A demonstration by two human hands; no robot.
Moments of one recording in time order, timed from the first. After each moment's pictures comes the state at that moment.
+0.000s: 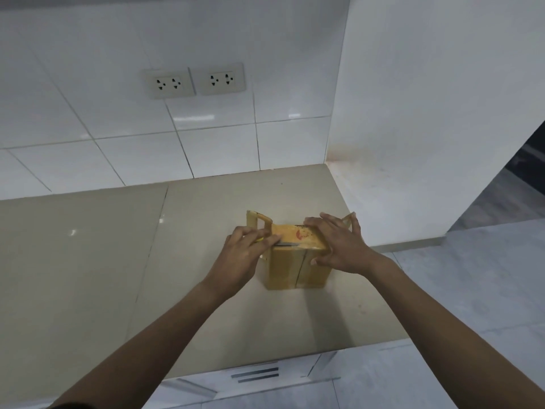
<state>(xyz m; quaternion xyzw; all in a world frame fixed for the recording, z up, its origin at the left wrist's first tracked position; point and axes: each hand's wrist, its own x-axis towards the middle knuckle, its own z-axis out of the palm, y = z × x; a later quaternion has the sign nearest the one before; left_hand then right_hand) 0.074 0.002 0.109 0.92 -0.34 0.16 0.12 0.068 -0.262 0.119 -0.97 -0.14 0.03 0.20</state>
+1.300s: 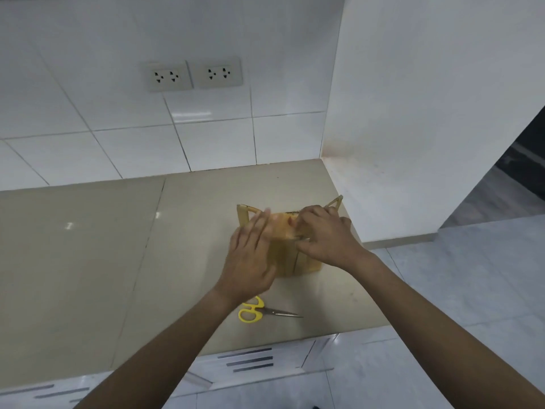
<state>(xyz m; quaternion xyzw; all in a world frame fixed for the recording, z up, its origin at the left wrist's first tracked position) 0.033 -0.025 0.108 0.93 -0.30 0.15 0.18 0.041 -0.228 0.151 -0.97 -0.08 -0.03 0.21</state>
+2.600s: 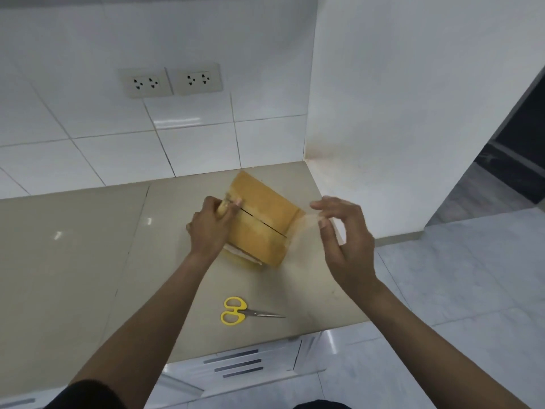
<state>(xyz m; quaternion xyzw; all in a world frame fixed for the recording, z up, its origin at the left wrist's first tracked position) 0.089 -0.029 0.141 0.90 0.03 0.11 0.43 -0.027 -0.253 0.176 -0.80 -0.10 -0.39 0.44</state>
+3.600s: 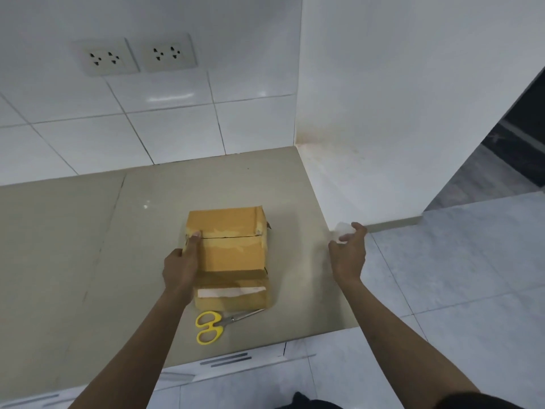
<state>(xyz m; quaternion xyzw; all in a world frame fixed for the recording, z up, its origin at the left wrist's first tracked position) 0.073 -0.032 0.074 0.78 0.33 -0.02 0.54 0.047 -0.333 0.033 -0.77 0.34 -0.14 0.53</state>
